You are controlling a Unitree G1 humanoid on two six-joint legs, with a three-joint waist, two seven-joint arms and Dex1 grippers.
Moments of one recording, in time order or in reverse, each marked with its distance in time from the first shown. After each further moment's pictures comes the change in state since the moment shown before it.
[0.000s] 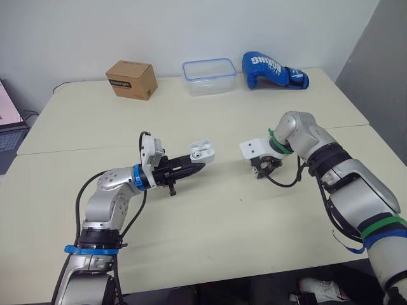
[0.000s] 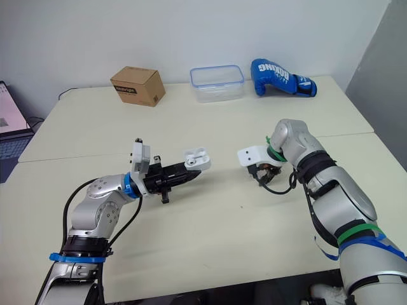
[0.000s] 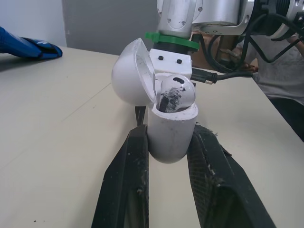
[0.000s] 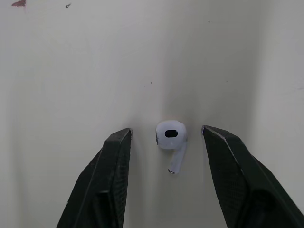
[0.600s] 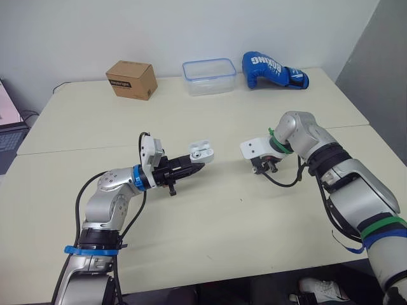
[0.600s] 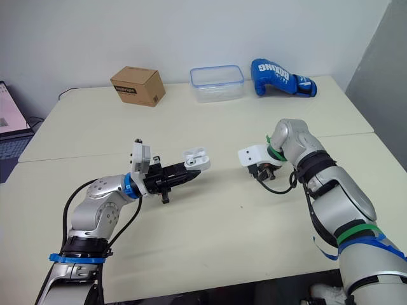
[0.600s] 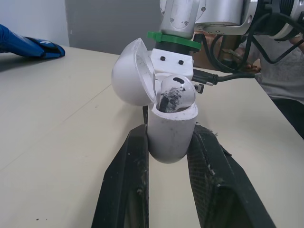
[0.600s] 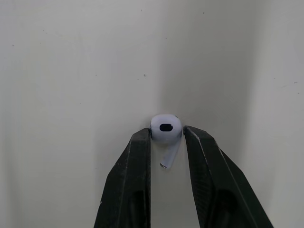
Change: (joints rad) left arm 0.000 0.000 0.000 0.000 0.000 0.000 0.007; right arm 0.000 0.004 -0.009 0.001 -0.028 -0.003 -0.004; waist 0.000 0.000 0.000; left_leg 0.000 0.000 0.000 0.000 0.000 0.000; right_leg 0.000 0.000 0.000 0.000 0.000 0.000
